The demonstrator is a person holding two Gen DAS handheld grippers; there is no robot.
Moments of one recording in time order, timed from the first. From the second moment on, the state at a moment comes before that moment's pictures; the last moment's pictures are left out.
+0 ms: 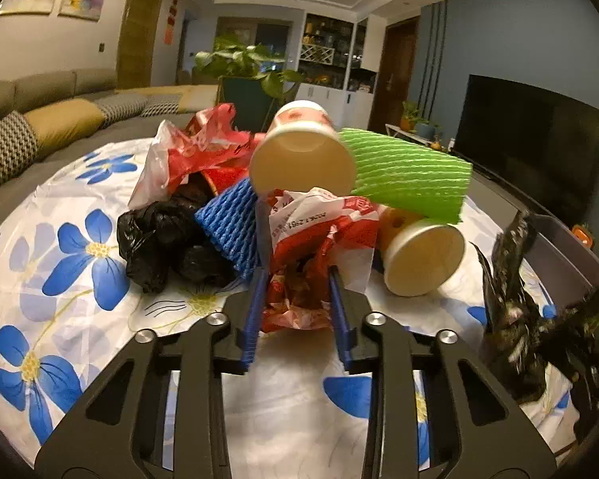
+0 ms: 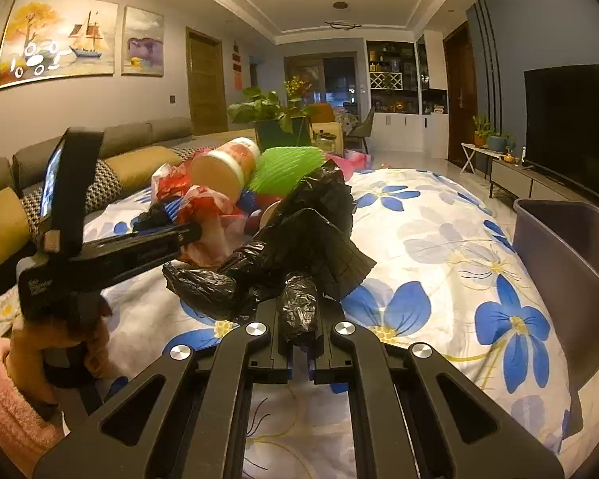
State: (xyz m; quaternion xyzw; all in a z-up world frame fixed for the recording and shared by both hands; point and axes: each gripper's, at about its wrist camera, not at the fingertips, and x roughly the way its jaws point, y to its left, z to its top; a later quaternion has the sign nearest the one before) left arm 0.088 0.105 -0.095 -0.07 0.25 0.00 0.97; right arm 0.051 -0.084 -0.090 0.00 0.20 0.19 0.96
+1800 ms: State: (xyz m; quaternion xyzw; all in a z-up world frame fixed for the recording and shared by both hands) left arm 0.049 -0.001 -0.013 -0.01 0.15 -0.18 0.97; right arm 0.016 -0.192 -0.023 0.02 0.09 0.01 1.00
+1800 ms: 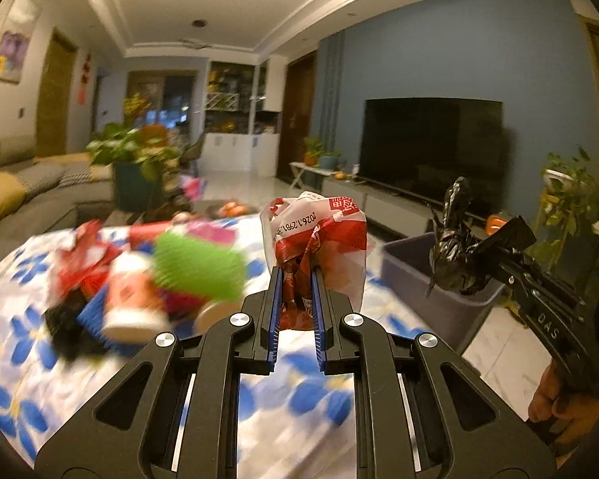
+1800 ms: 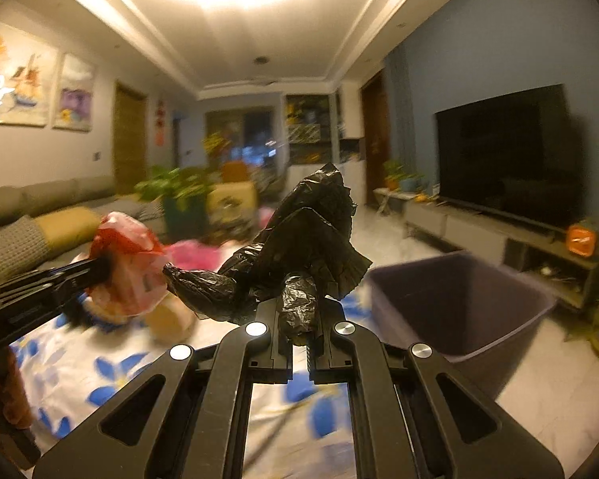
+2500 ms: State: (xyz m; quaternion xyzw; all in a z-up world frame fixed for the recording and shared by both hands) left arm 0.162 -0.167 -0.015 -0.01 0.14 -0.29 0.95; right arm 0.052 -0.291 -0.028 0.06 0.06 -0.13 0.99
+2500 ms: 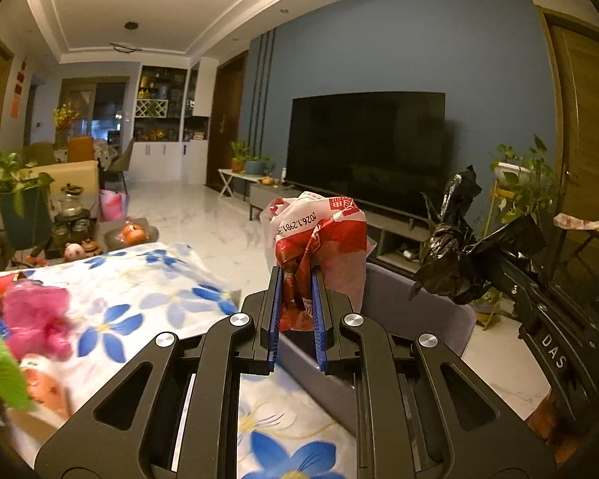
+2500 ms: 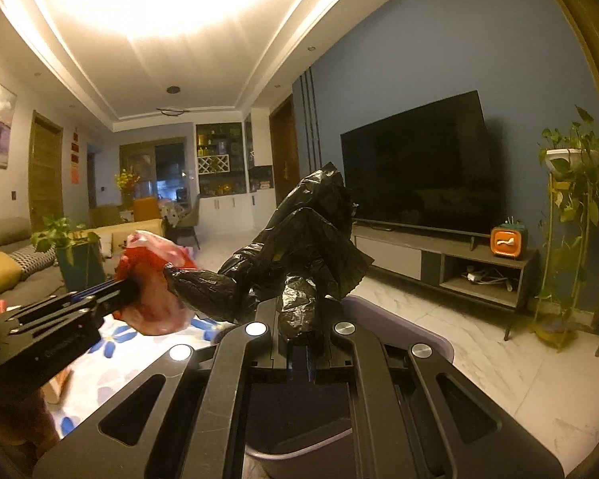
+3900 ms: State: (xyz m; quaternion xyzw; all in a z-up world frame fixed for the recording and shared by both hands) left arm 0.176 -0.169 -0.038 -0.01 0.16 -0.26 0.95; right arm 0.058 -0.295 -0.033 0.08 0.07 -0.15 0.98
